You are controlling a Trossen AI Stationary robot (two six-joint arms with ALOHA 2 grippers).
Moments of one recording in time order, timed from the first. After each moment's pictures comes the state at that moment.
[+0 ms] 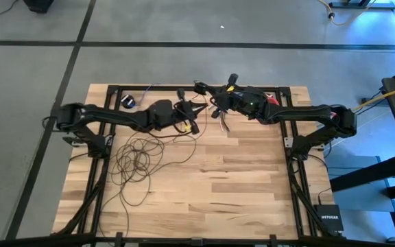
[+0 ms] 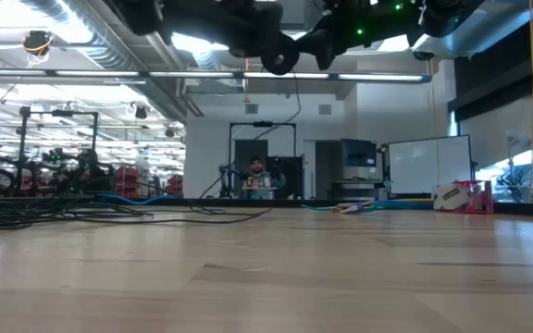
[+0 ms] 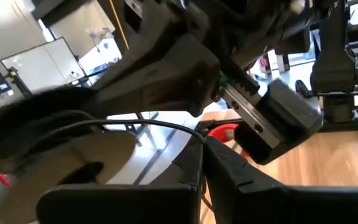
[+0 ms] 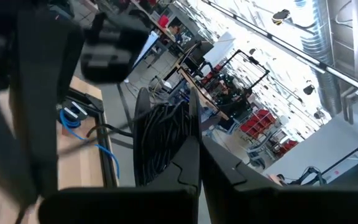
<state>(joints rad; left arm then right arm) 0.15 1.58 0.98 0.60 -0.32 0.34 -0.30 1.41 0.89 0.58 0.22 -0.76</state>
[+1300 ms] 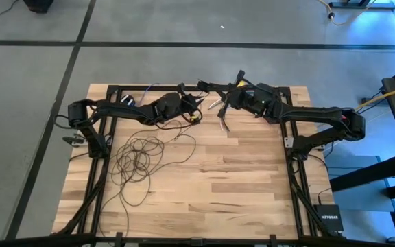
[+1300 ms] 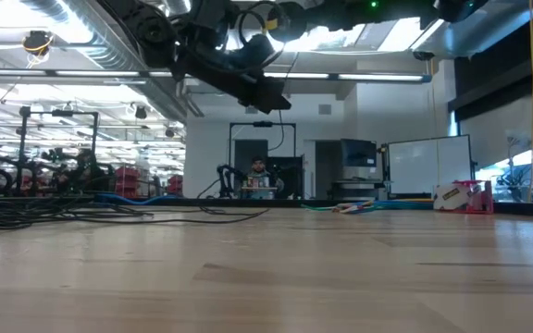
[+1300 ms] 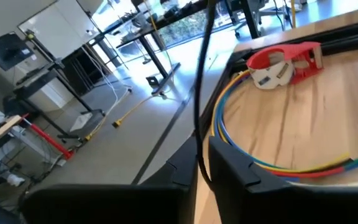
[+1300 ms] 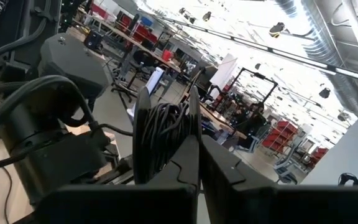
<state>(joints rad) 0.30 1.69 0.98 0.51 -0.32 0.42 -0.30 1.30 0.89 0.57 0.11 -0.59</state>
